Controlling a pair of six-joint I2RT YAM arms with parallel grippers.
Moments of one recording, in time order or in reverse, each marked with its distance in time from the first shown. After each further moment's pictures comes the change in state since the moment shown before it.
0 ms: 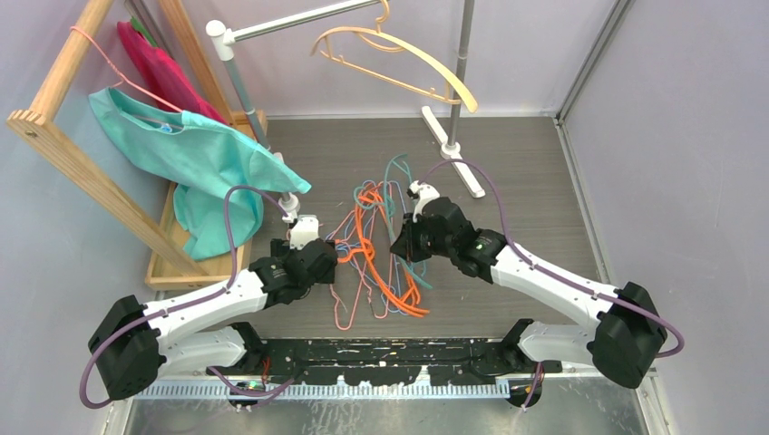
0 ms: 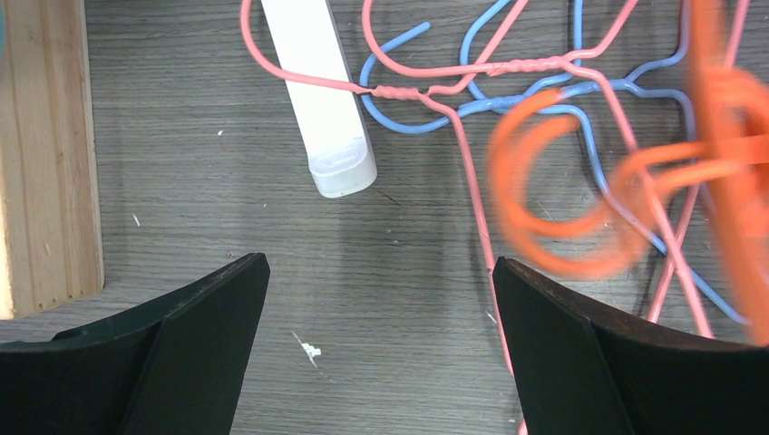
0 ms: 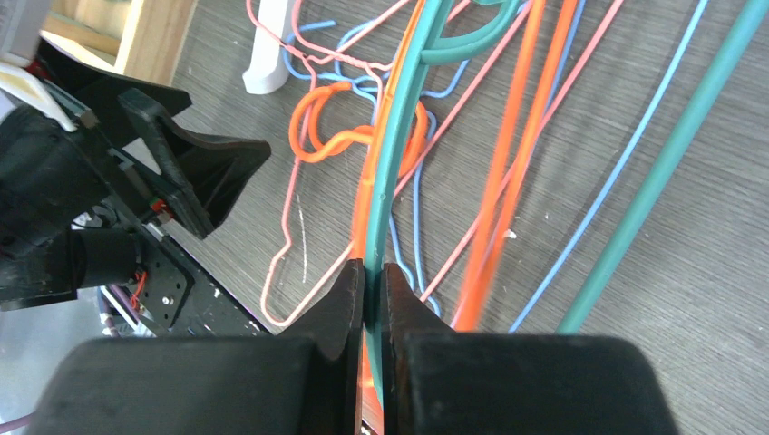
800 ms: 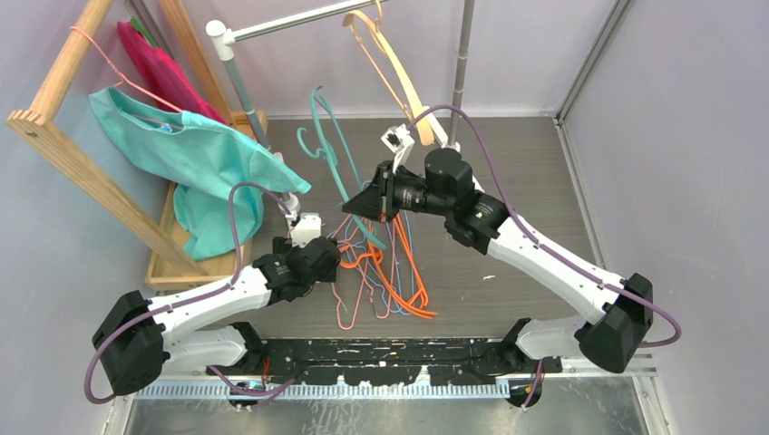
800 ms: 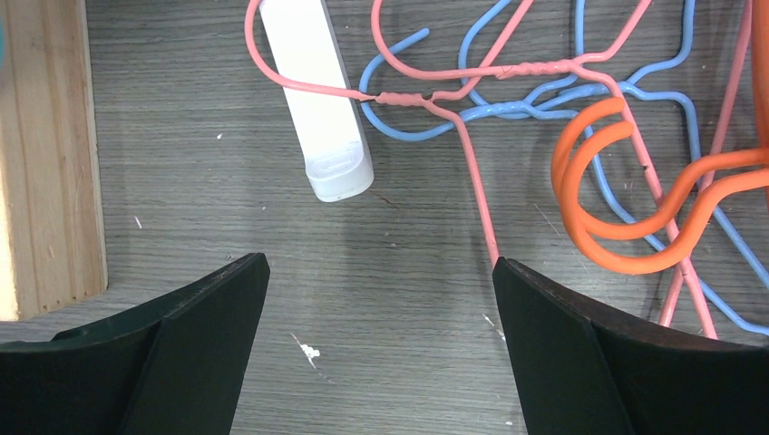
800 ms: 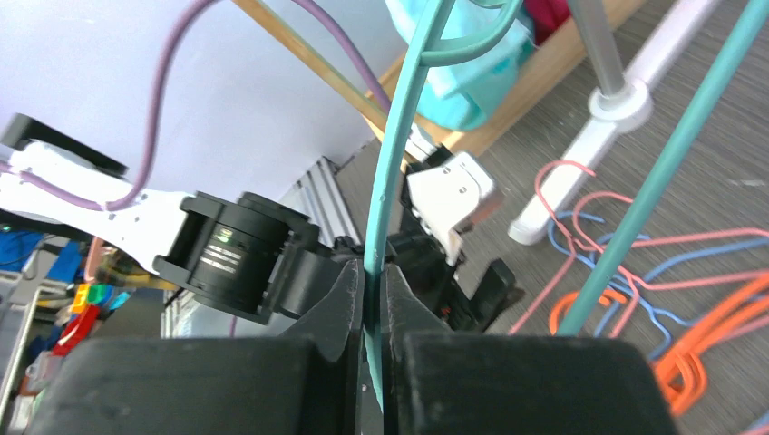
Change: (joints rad) left arm 0.000 0.037 0.026 -0.013 -0.002 0.001; right arm 0.007 0.092 0.363 0.179 -0.362 0.056
